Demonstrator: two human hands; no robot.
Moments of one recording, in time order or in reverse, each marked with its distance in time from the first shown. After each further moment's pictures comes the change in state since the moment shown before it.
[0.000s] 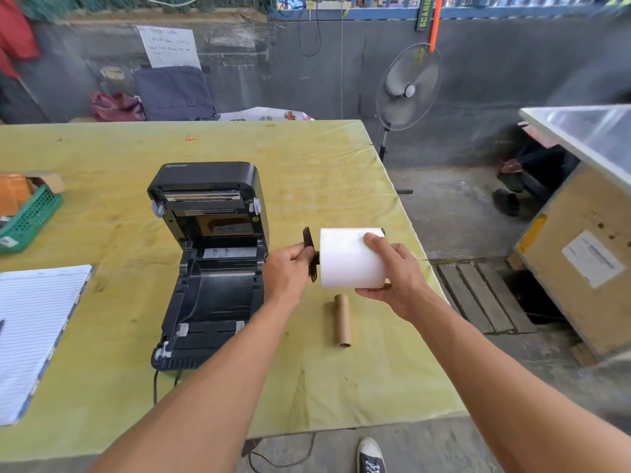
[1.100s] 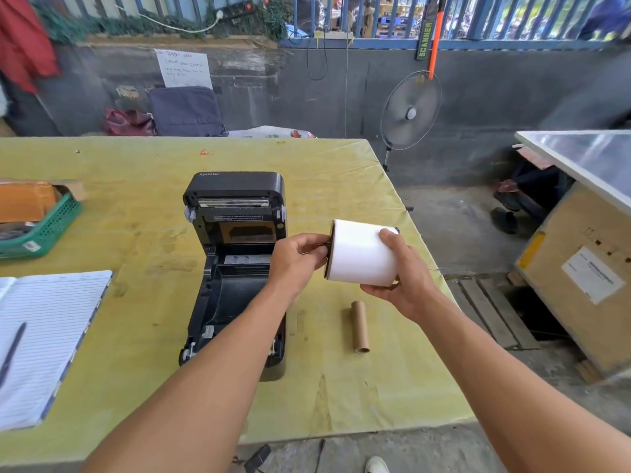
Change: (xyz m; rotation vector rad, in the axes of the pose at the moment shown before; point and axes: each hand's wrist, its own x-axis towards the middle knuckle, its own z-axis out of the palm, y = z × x) left_hand 0.007 0.020 -0.043 -0.208 -0.152 0.047; right_hand -0.017 -0.002 0.029 0.096 -0.026 -0.029
